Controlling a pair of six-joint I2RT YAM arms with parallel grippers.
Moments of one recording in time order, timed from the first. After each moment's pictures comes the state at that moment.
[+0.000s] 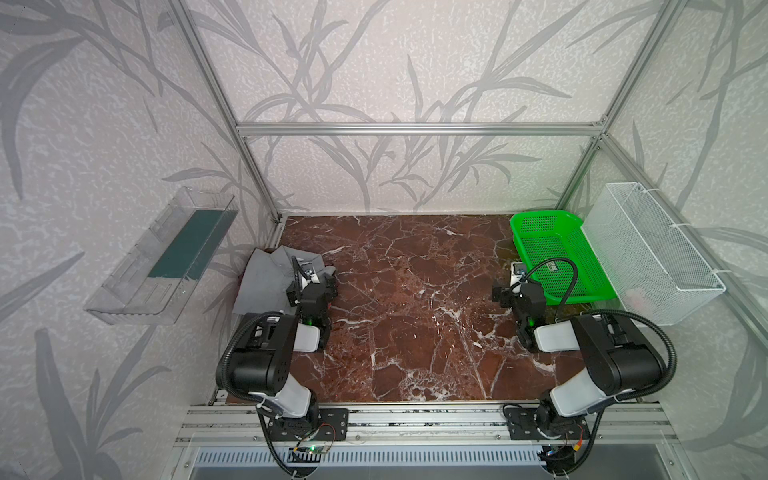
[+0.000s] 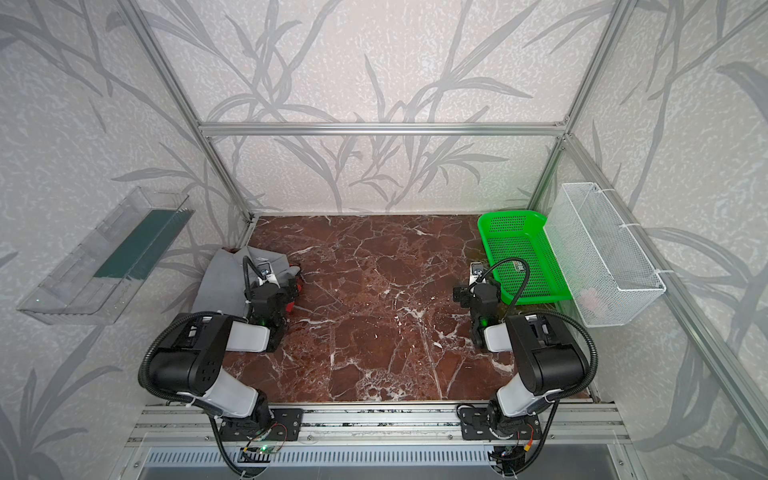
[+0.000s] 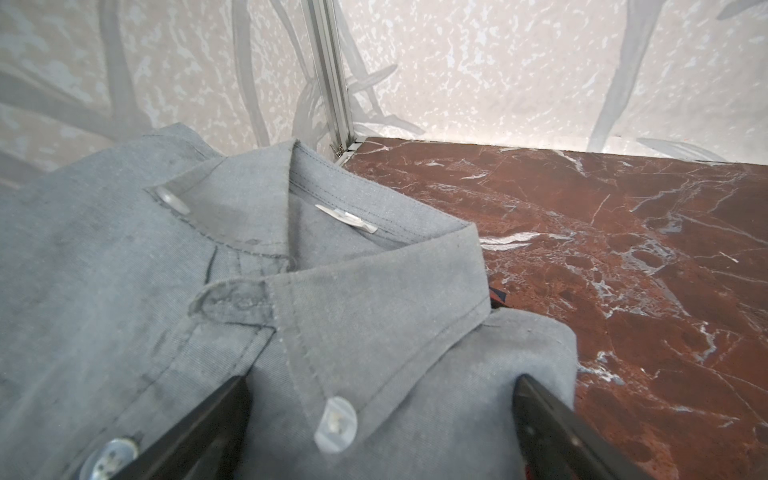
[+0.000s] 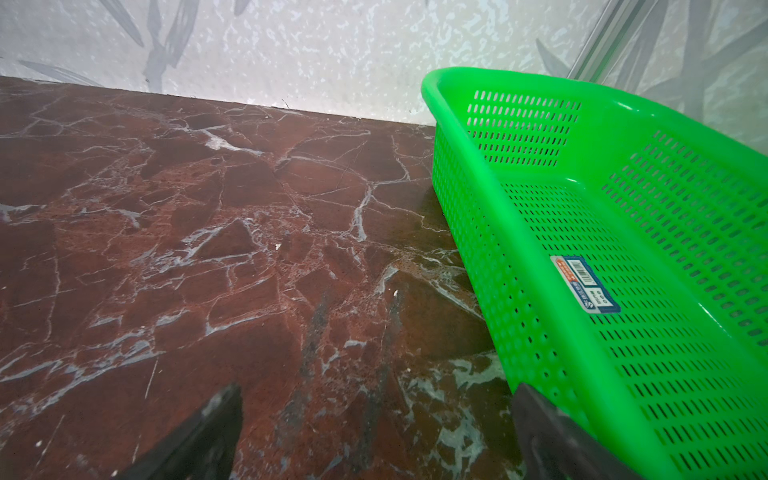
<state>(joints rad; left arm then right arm) -0.06 1.58 0.34 0.94 -0.47 -0.04 0.14 1.59 0.34 0.91 0.23 -0.05</state>
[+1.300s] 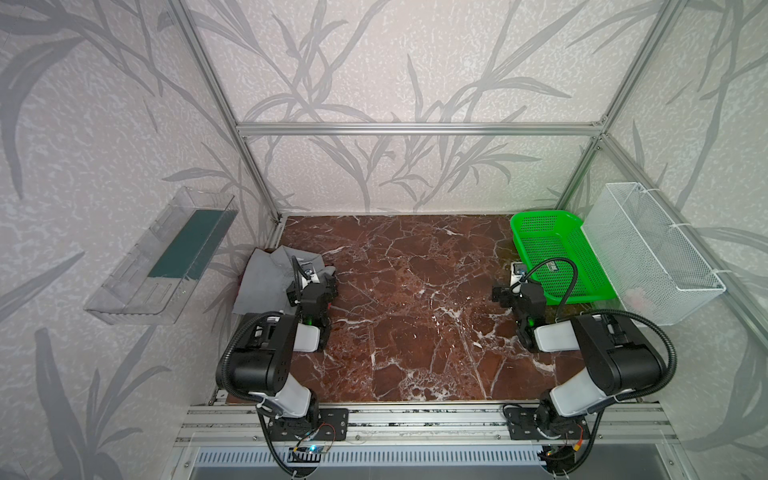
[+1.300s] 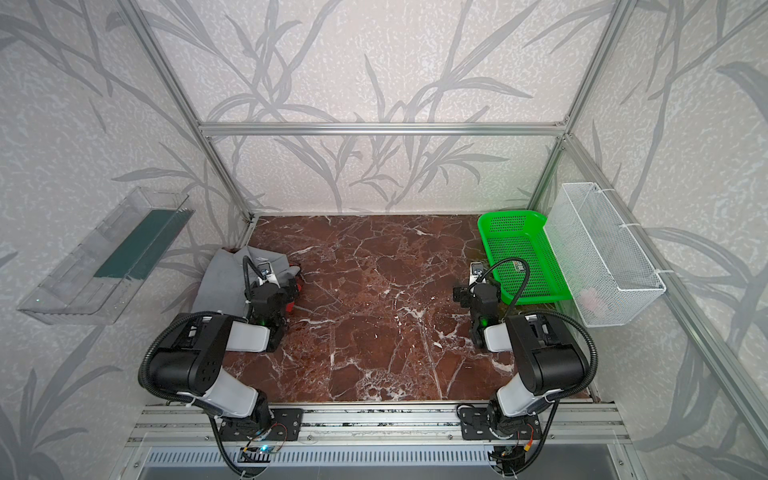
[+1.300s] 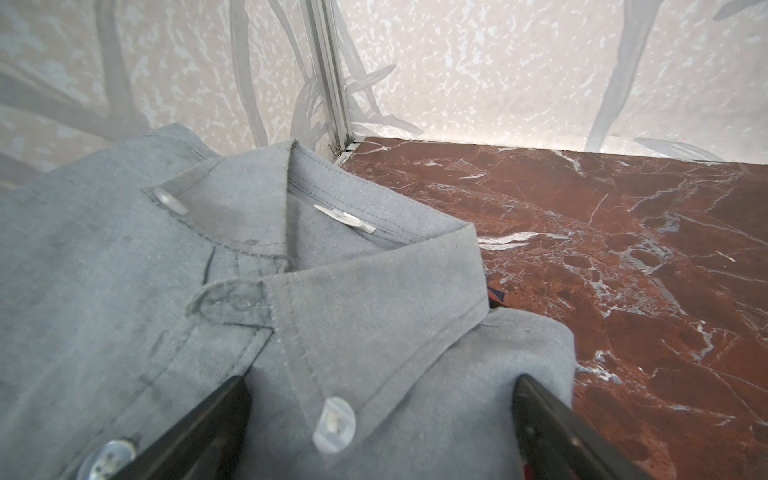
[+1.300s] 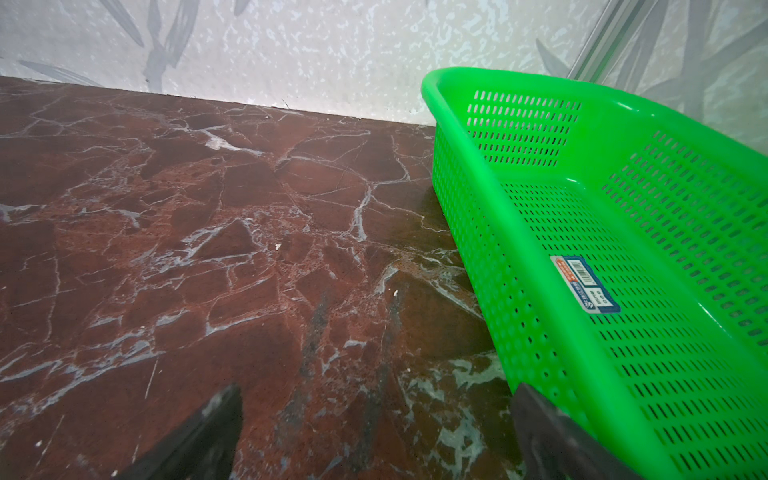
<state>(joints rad) -0.05 1.58 0.34 0.95 -0.40 -0.02 0.14 1.59 0.34 0.91 0.23 -0.05</state>
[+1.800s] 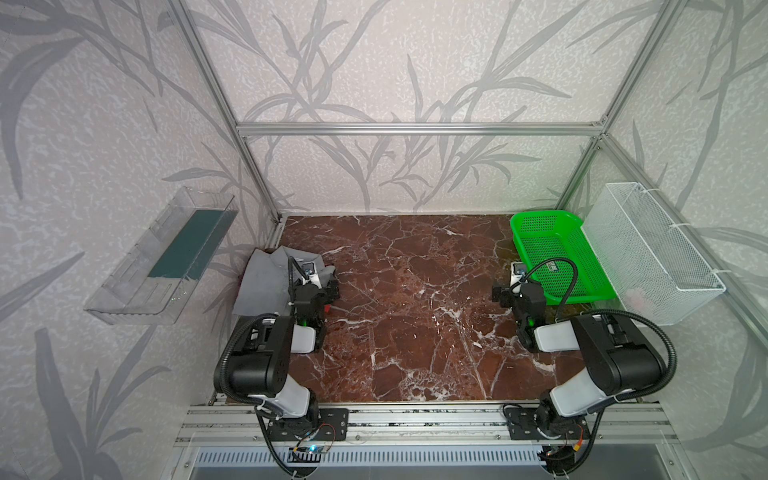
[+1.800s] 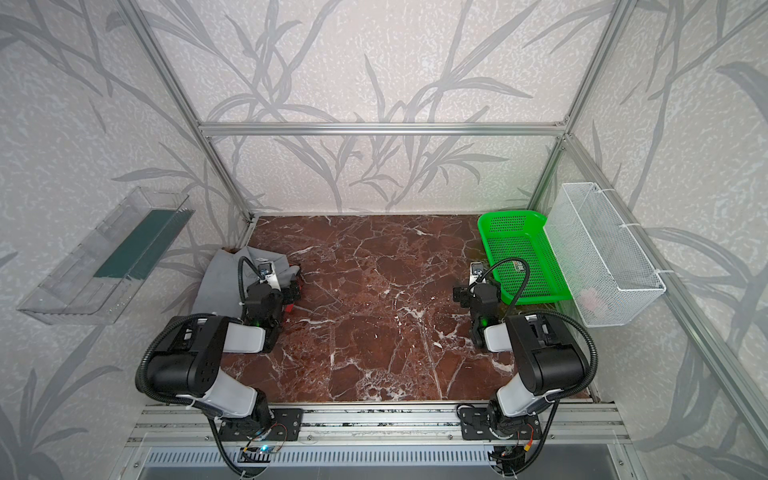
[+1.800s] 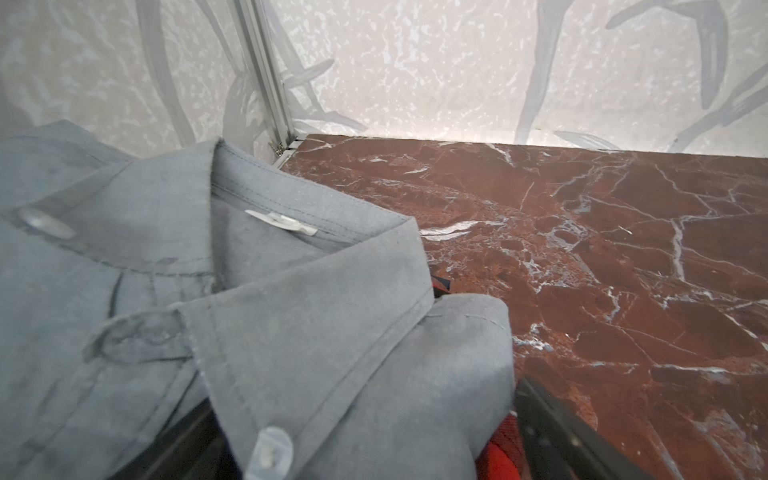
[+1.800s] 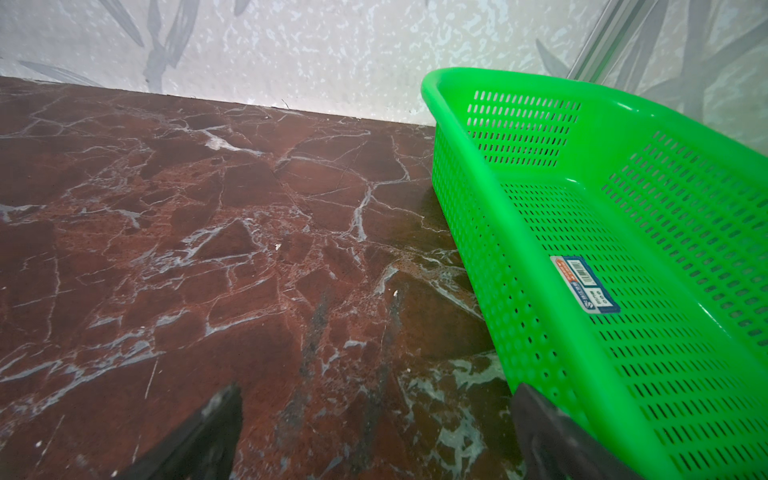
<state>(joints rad) 0.00 1.57 0.33 0.94 -0.21 -0.02 0.14 1.59 0.34 0.91 0.23 -0.05</state>
